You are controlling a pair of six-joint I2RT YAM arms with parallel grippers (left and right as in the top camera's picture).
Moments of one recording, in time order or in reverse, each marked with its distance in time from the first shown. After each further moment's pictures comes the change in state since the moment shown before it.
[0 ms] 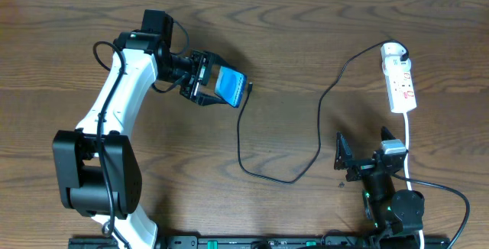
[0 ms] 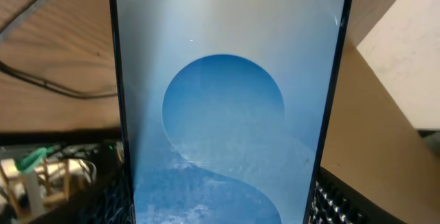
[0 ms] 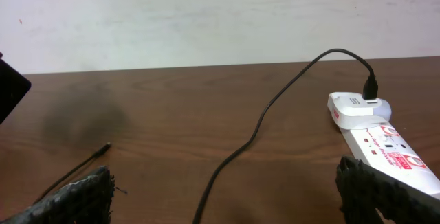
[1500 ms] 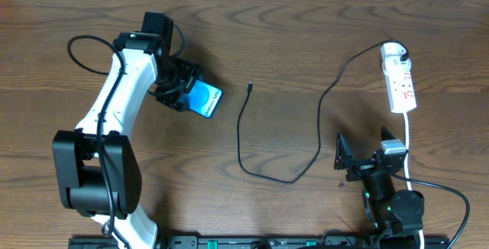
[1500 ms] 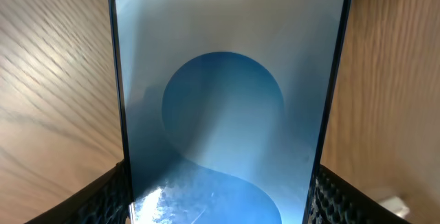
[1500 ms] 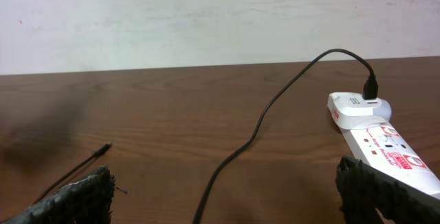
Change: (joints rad) left arm 0.001 0.000 0.000 -0.053 -0.647 0.056; right arm 0.000 0.000 0.000 0.000 0.000 0.000
